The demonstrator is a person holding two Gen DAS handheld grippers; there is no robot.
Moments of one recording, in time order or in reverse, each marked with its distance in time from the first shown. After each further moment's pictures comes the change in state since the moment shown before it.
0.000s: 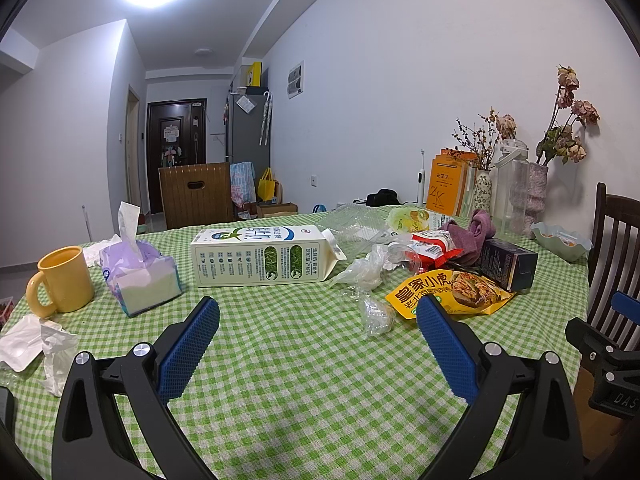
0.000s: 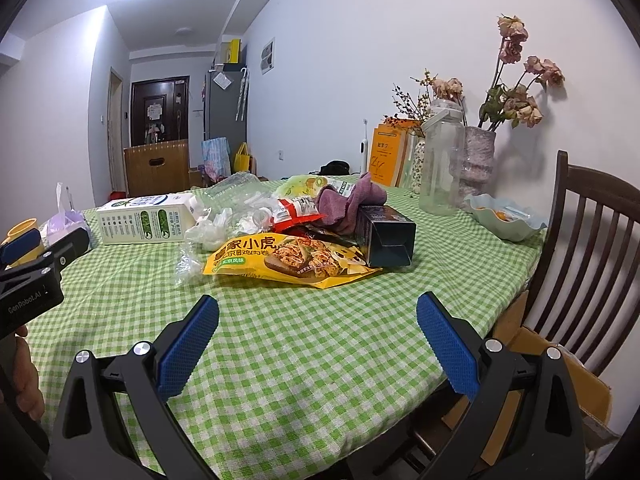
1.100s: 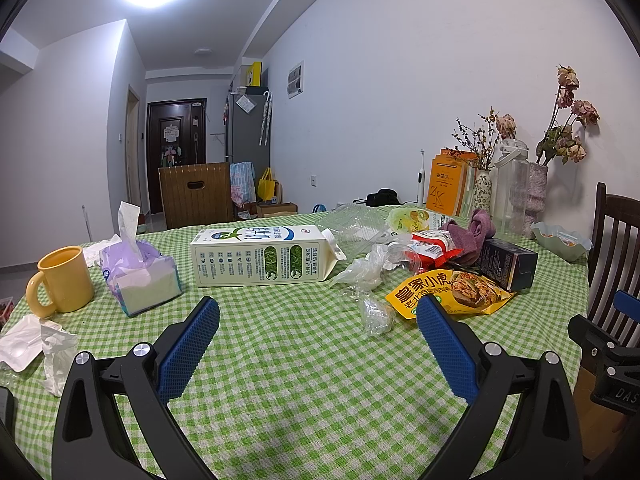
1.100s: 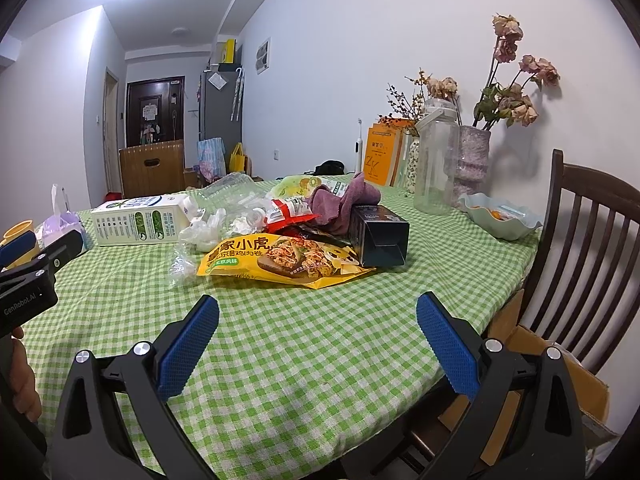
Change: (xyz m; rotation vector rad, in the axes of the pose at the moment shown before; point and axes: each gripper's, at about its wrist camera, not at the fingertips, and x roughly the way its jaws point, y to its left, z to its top) left arm 0.000 0.000 0.000 -0.002 0.001 0.001; right arm 0.000 -0.004 0.001 0.004 0.002 -0.015
